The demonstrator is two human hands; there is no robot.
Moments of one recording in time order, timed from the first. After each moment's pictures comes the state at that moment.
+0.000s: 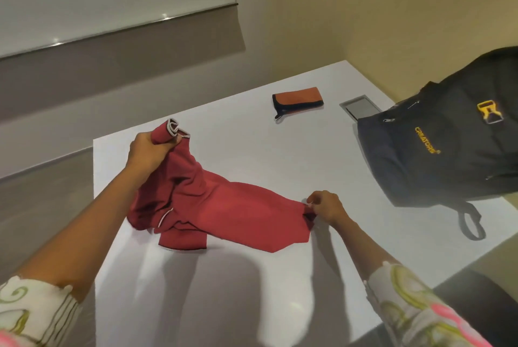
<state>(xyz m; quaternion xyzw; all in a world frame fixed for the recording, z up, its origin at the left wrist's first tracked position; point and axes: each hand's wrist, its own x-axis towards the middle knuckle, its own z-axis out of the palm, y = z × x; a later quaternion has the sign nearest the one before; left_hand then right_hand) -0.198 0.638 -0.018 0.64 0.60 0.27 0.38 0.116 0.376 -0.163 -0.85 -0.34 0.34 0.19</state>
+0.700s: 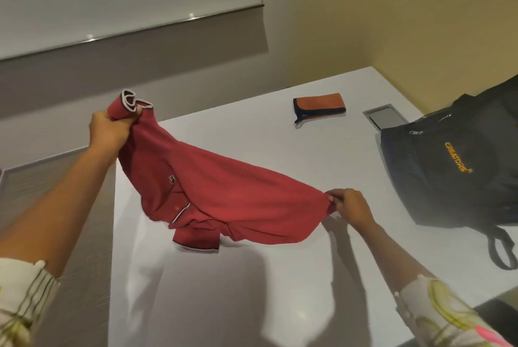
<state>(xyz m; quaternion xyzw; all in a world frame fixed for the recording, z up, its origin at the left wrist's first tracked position) -0.265 0.694 0.021 0.56 0.63 0.40 0.36 0.139 0.388 -0.149 -0.84 -0.45 0.24 0.19</state>
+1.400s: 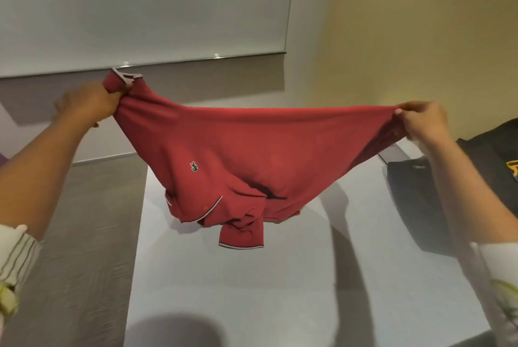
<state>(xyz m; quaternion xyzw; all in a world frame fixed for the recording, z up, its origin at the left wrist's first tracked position) -0.379 0.673 0.145 0.66 0.72 0.18 0.14 0.161 0.434 0.118 -0.81 -0.33 0.11 0.47</state>
